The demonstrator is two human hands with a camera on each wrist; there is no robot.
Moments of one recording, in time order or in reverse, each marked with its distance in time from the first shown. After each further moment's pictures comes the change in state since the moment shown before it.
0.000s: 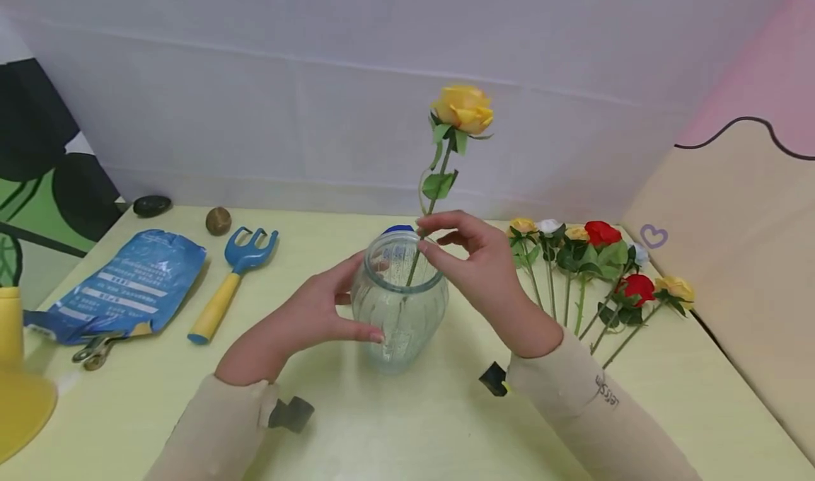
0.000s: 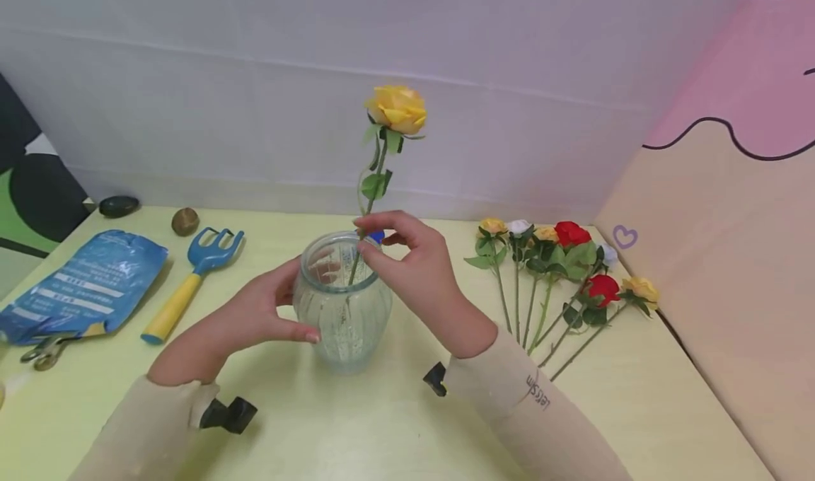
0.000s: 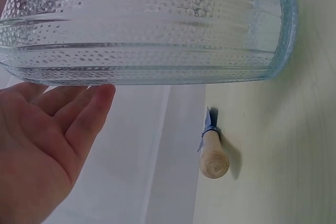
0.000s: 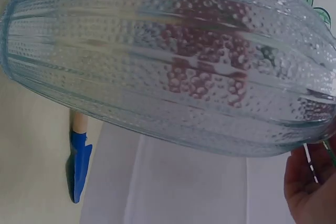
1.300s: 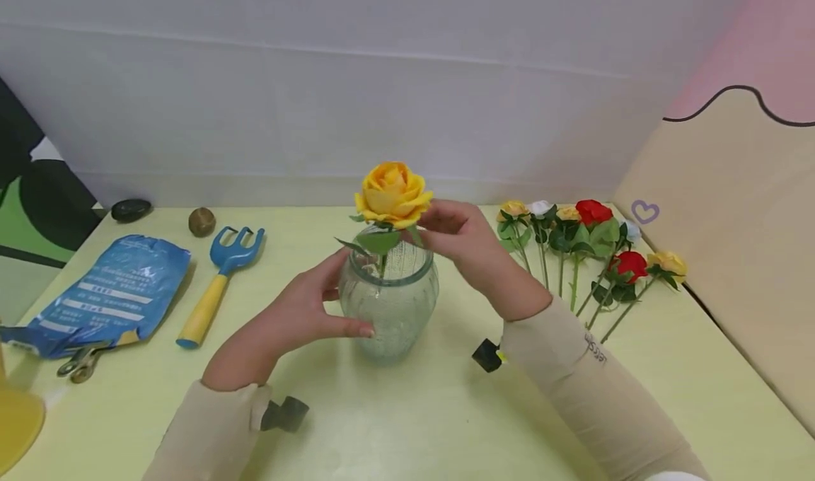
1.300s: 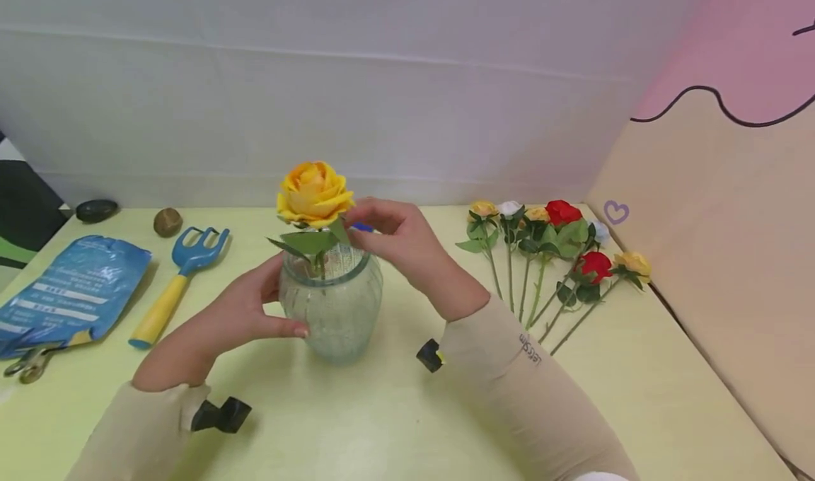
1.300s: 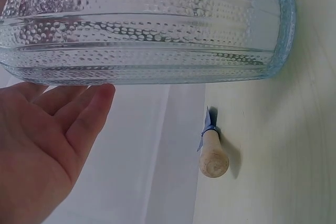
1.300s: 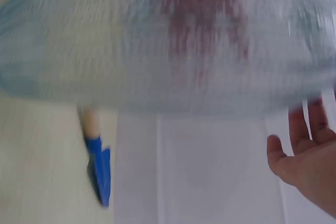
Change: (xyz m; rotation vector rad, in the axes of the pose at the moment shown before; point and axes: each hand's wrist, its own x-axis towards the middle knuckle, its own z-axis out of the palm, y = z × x) left_hand 0.002 -0.002 -0.002 0.016 -0.006 0.037; right_hand 0.016 0.021 -0.012 0.308 -0.191 0.209
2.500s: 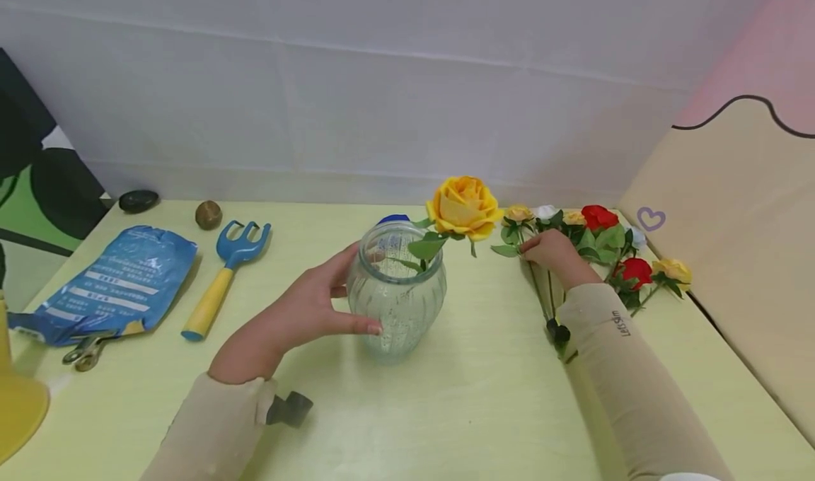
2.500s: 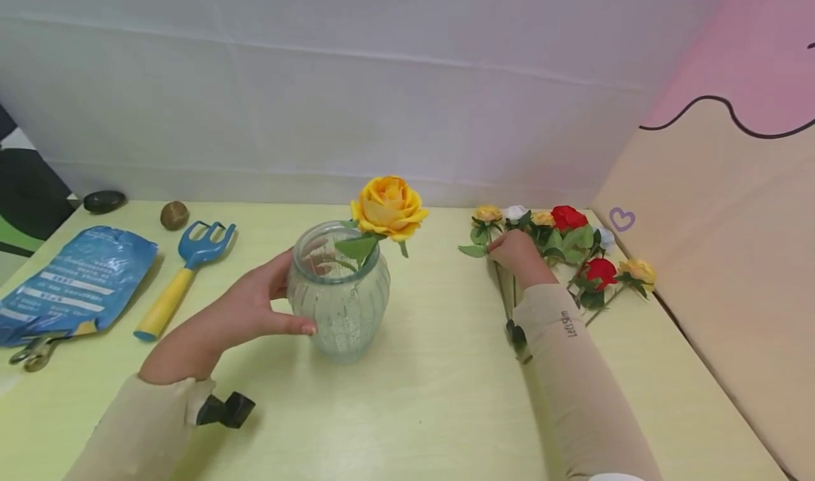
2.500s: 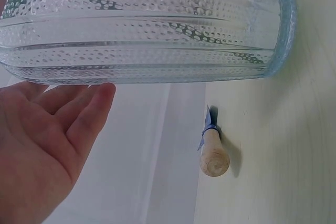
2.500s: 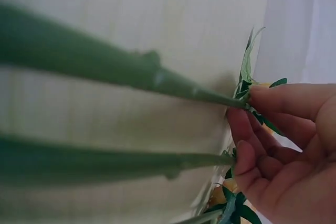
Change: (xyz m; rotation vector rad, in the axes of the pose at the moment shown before) left_hand -0.001 0.004 0.001 -0.022 -0.009 -0.054; right_hand -0.009 0.094 -0.175 -0.979 0.068 0.779
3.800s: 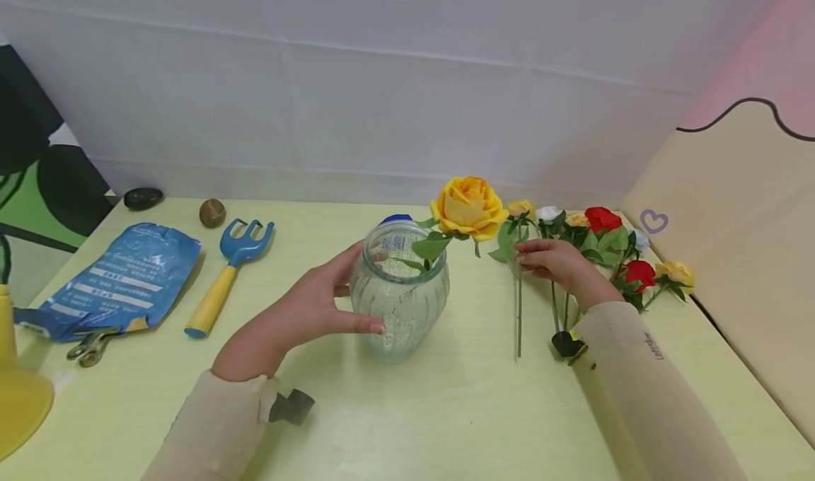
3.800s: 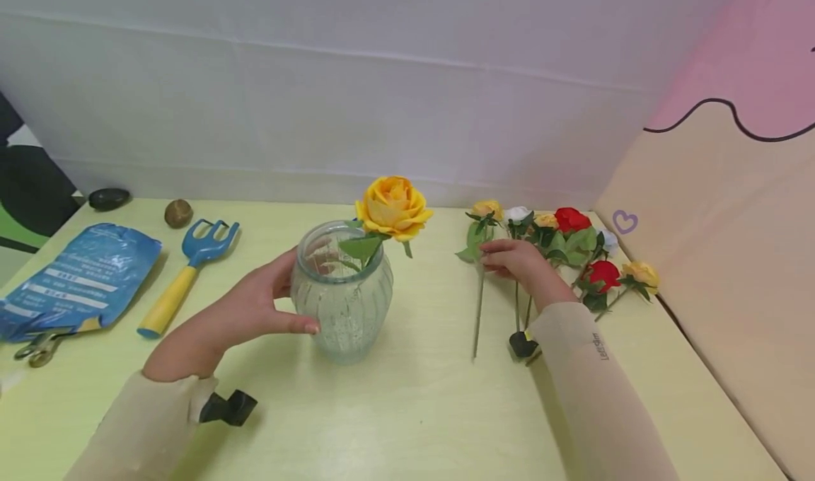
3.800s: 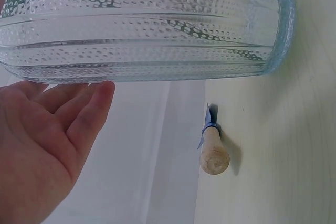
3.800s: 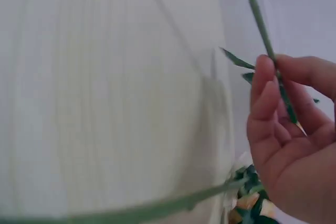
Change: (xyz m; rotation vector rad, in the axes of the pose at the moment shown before) left_hand -0.001 0.001 0.001 0.011 0.005 -0.013; right_hand -0.027 0.005 0.001 0.655 -0.135 -0.037
